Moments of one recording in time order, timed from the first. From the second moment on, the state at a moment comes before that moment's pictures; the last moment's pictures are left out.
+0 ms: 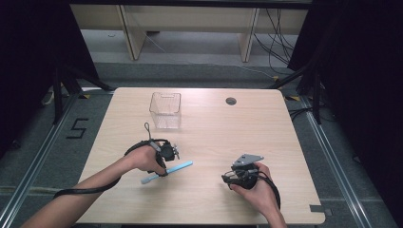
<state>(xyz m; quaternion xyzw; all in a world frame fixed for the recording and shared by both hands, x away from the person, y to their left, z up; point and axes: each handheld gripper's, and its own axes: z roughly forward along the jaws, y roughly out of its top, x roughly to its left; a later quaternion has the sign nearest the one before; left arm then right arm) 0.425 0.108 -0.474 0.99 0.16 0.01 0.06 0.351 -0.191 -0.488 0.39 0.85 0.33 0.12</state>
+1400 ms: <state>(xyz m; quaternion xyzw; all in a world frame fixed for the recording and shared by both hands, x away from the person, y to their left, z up) 0.421 0.093 -0.478 0.99 0.12 0.00 0.01 0.353 -0.191 -0.490 0.36 0.86 0.33 0.13</state>
